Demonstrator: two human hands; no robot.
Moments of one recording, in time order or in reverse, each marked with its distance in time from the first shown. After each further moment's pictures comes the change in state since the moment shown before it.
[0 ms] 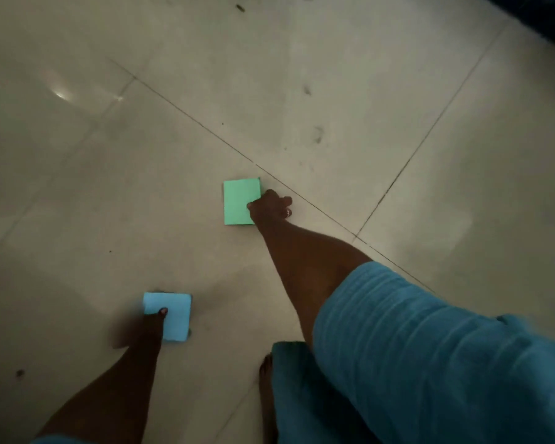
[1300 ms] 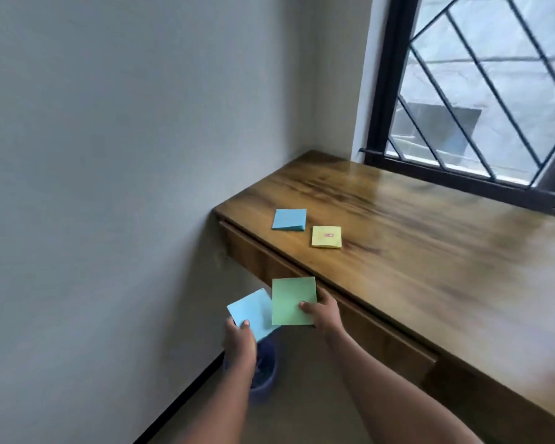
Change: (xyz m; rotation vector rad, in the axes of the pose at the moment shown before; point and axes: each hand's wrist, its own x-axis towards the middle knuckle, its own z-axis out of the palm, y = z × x) left_hand -1.155 0.245 -0.085 0.193 -0.692 1.593; right_hand -0.557 0.337 -0.914 1.608 1.064 0.001
